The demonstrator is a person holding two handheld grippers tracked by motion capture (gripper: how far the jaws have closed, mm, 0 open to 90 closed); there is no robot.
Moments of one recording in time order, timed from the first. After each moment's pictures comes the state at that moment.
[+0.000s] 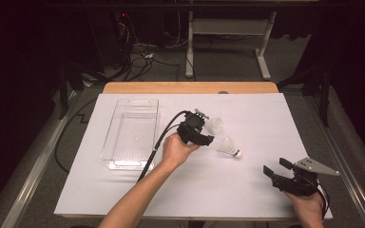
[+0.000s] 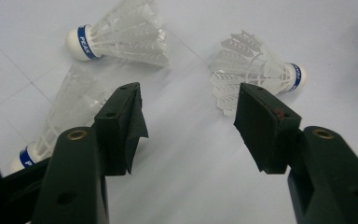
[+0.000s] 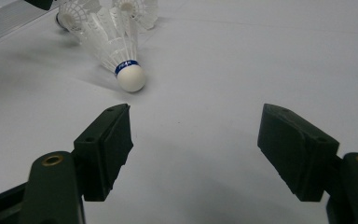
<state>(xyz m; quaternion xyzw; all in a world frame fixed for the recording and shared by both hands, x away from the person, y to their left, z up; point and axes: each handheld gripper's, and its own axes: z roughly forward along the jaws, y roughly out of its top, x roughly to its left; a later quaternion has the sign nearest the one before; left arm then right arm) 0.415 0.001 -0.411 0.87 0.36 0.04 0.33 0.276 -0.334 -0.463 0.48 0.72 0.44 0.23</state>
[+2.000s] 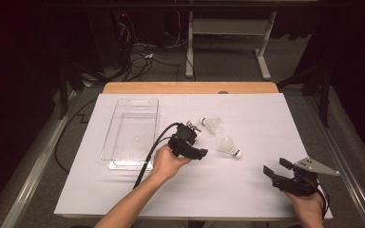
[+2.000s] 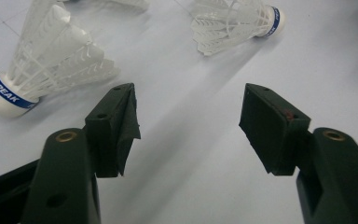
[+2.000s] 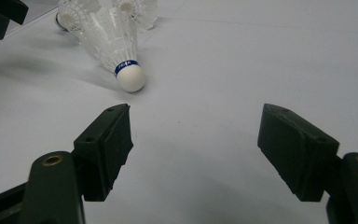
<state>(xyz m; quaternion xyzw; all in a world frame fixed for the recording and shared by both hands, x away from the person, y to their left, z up) 0.382 0.026 -0.422 0.88 0.35 0.02 0.33 0.276 -0.334 -0.463 0.49 0.72 0.44 0.23</state>
